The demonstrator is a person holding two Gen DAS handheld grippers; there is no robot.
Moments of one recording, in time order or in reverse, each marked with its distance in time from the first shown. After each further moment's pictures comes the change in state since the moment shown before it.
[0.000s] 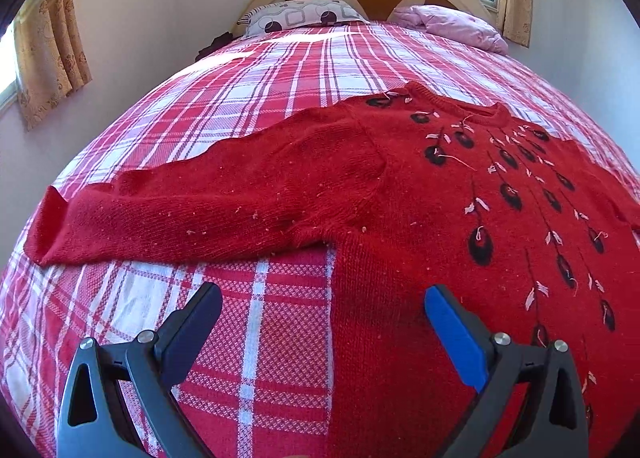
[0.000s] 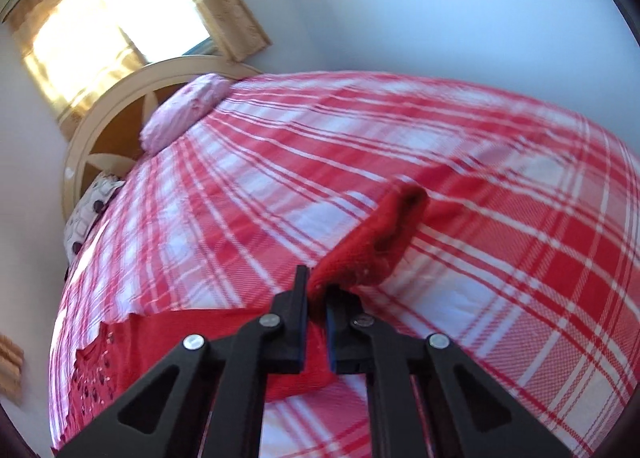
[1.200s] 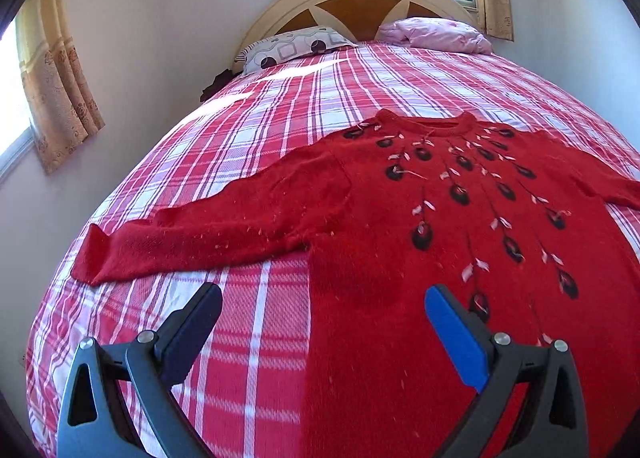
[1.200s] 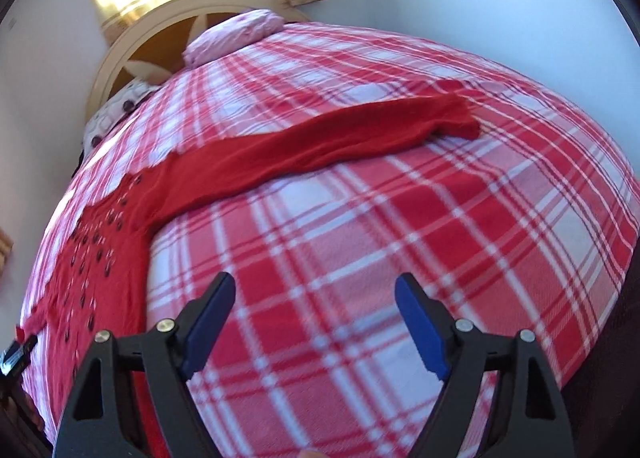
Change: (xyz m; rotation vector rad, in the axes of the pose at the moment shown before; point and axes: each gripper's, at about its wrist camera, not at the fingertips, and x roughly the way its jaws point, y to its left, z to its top) left arm -0.064 -0.032 -0.008 0.111 -0.086 0.088; right arm -0.059 0.020 -0.135 -0.189 0.163 -0.010
